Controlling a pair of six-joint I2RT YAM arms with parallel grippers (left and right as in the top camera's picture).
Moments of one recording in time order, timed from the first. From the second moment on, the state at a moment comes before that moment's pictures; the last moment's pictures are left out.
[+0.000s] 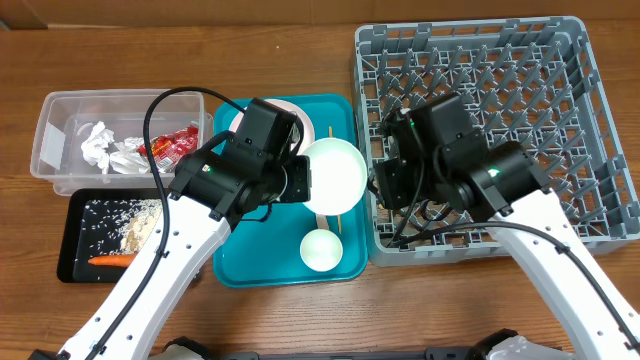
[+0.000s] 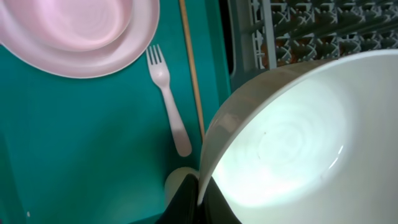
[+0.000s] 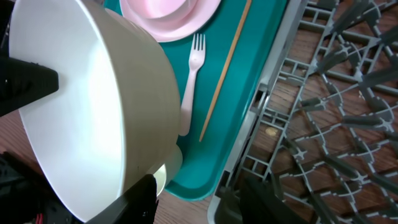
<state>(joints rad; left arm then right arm) -0.49 1.41 1.34 -1.00 0.13 -0.50 0.49 1.40 1.38 -1.07 -0.24 0.18</state>
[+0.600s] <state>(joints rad) -0.50 1.49 1.34 -1.03 0.04 -0.50 0.55 1.40 1.38 -1.07 -0.28 0.18</state>
